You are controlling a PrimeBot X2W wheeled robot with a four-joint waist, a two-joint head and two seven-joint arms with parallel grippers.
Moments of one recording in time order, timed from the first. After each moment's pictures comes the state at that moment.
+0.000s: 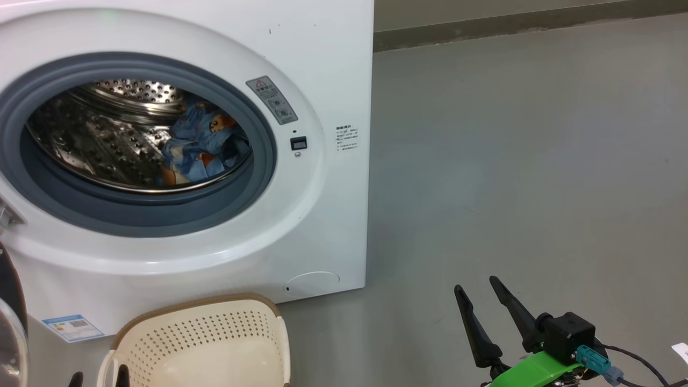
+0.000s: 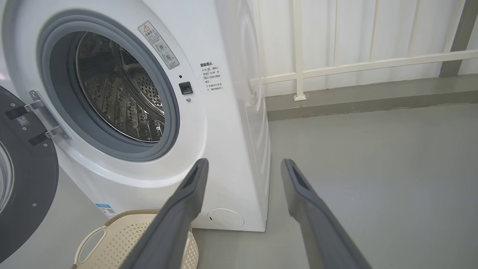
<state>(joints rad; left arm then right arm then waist) 0.25 0.04 0.22 0.03 -0.20 -0.05 -0.26 -0.06 -0.05 0.15 0.24 0.25 0.13 -0.25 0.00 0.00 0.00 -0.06</state>
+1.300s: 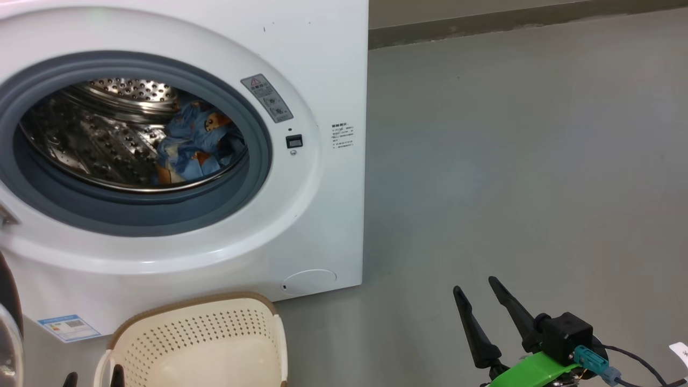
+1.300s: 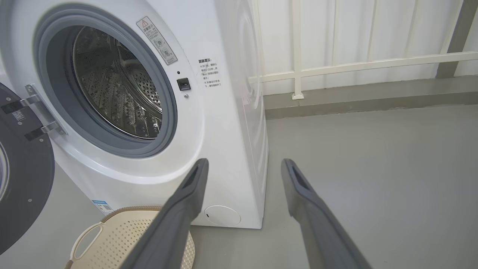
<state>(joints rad) 0.25 0.04 0.23 0.03 -0.19 -0.07 -0.26 -0.06 -0.05 0.15 0.24 0.23 0.13 -0.25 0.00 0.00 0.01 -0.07</state>
